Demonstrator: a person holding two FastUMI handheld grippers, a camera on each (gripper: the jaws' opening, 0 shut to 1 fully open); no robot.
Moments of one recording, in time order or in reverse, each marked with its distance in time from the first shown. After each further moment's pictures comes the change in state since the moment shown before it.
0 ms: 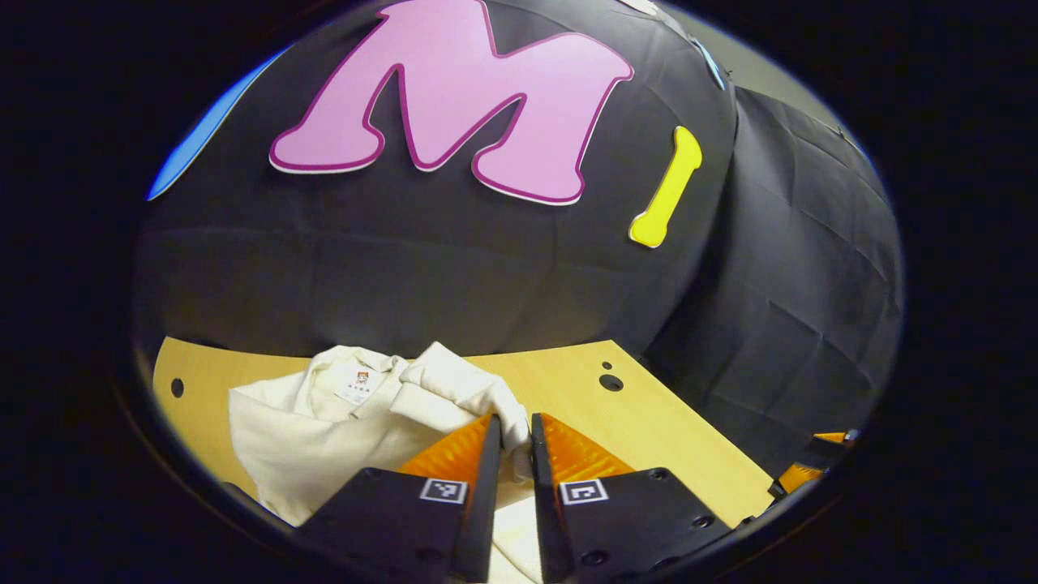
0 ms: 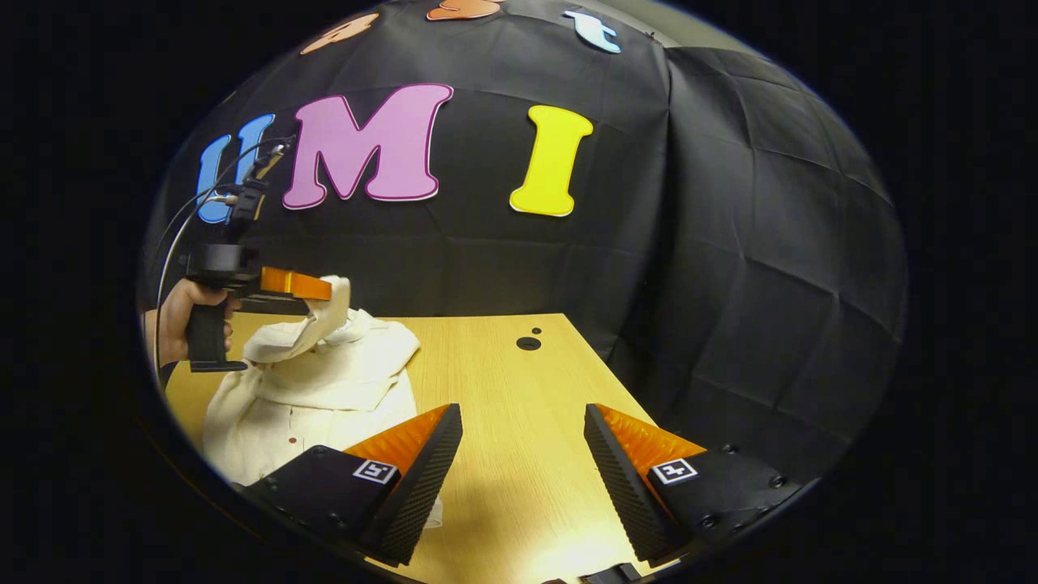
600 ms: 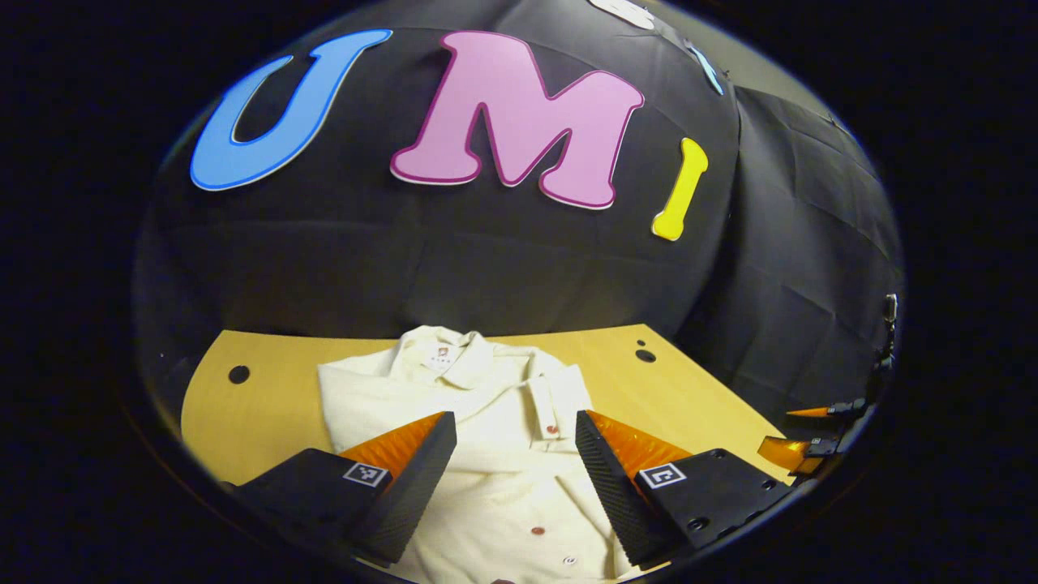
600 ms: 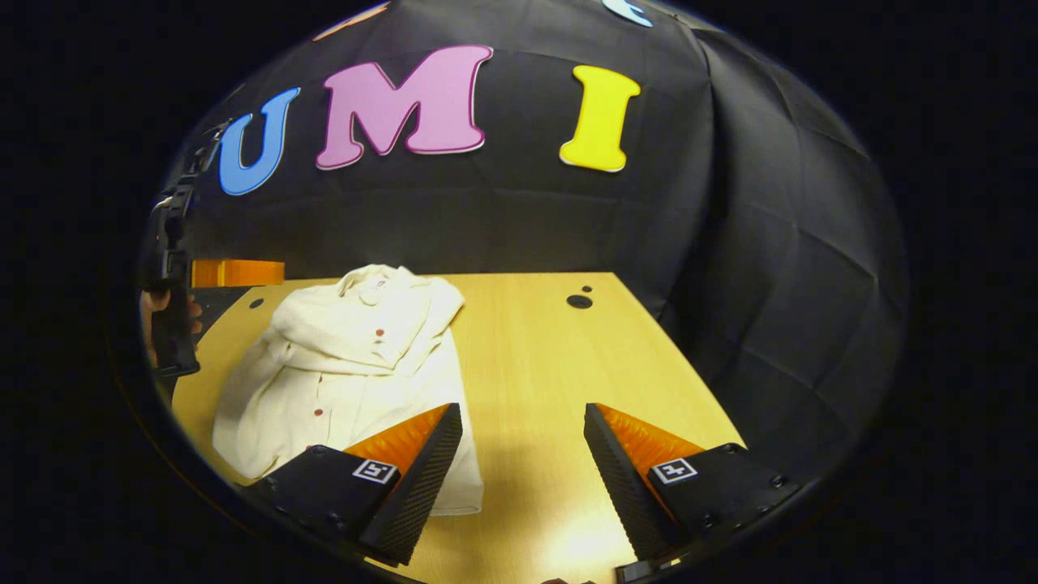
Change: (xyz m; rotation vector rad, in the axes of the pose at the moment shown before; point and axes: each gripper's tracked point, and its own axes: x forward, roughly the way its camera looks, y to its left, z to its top) left arm -0.154 0.088 -0.066 0.058 0.009 0.170; right arm 0.012 0.063 -0.065 -0.028 0.189 0.165
